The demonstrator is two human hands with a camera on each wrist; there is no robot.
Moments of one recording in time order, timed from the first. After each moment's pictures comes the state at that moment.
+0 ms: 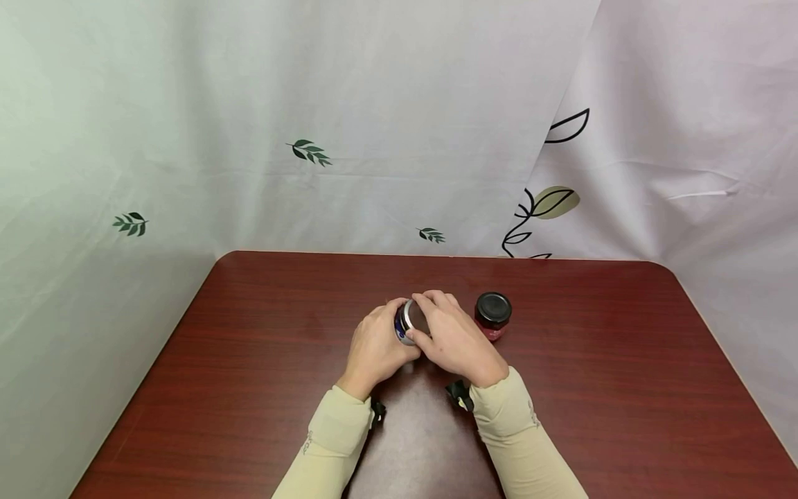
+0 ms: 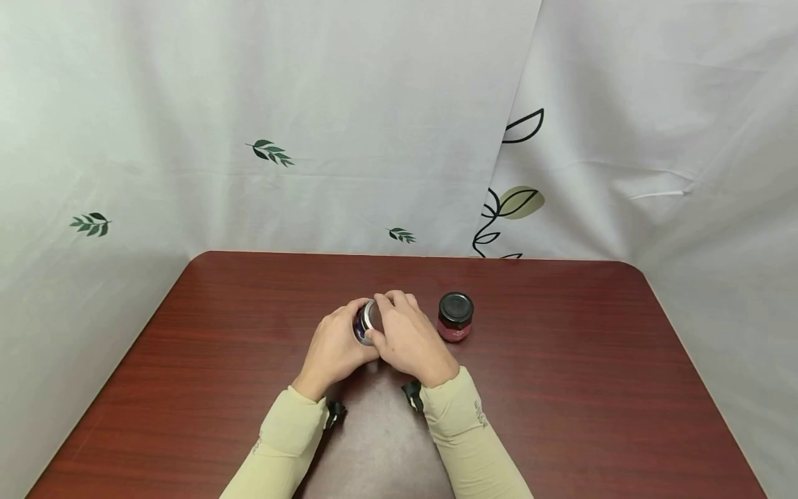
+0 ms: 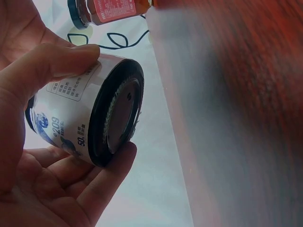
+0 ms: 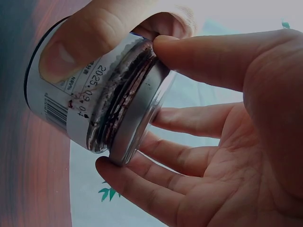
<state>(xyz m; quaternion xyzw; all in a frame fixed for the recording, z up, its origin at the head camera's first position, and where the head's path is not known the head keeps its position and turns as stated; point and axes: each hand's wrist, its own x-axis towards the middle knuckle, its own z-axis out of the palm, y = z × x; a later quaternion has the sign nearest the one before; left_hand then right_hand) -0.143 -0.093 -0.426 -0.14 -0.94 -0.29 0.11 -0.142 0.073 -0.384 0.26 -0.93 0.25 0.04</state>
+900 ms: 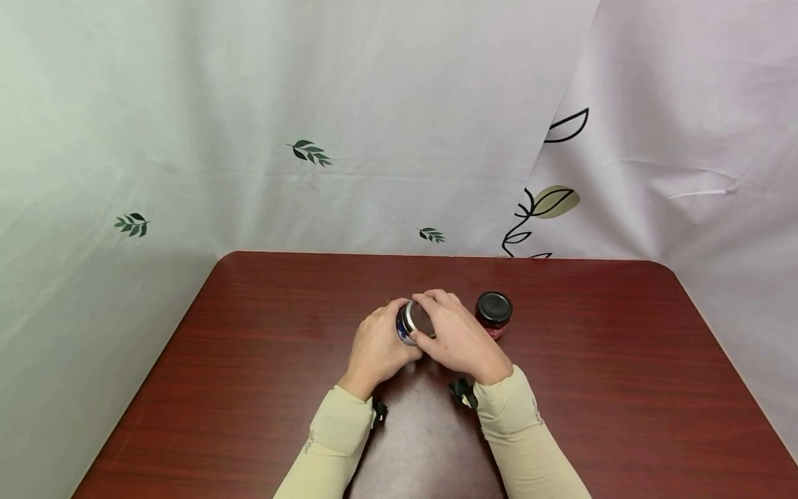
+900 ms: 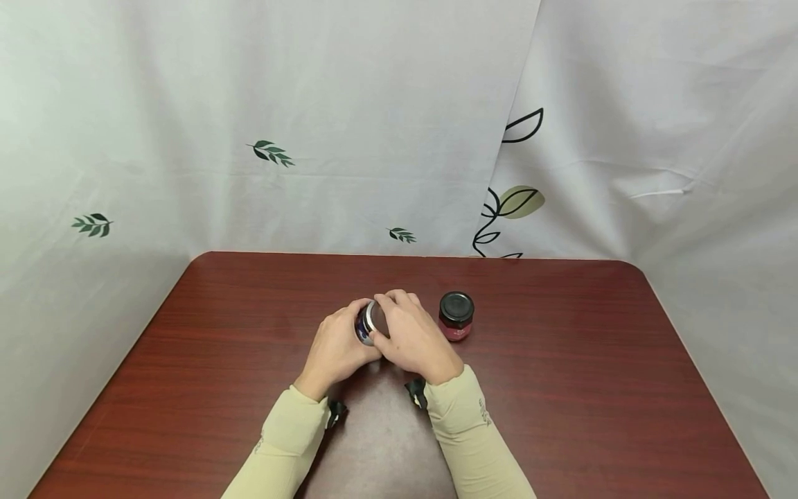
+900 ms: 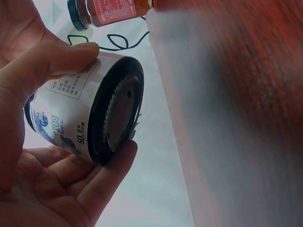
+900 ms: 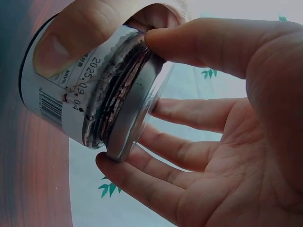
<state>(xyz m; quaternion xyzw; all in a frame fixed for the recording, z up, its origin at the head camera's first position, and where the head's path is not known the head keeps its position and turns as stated) -0.143 -0.092 -0.426 -0.15 -0.94 -0.29 0.11 -0.144 0.079 -0.384 0.27 -0.92 0.27 0.03</state>
